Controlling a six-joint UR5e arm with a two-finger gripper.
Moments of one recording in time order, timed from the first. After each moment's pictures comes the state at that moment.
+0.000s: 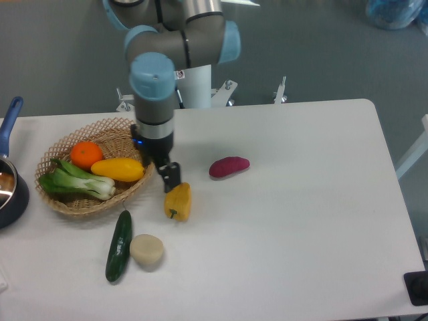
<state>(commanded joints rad) 2.12 -1.69 -2.04 -0.79 1.47 1.13</state>
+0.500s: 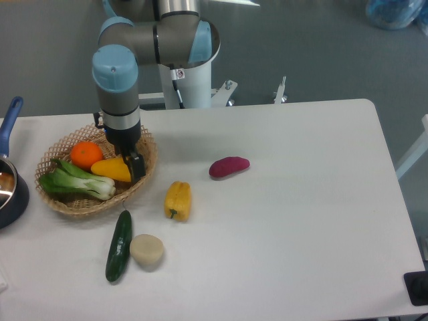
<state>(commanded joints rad) 2.06 -1.71 -2.10 -0.79 1.47 1.17</state>
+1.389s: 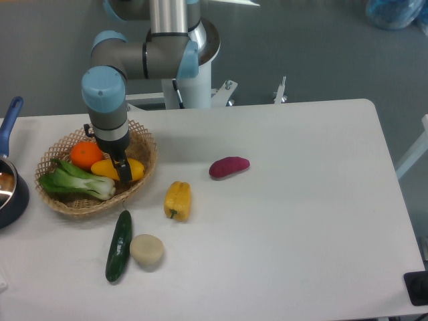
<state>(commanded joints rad) 2.03 -1.79 -2.10 -0.78 1.50 1.16</state>
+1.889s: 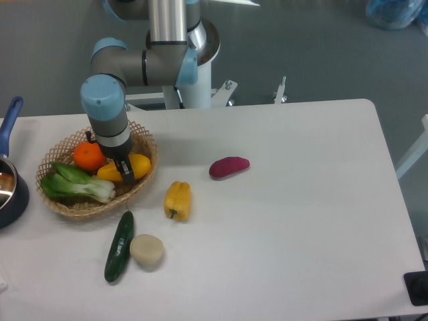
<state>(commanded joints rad) 2.03 -1.77 -2.09 -0.78 1.53 1.15</state>
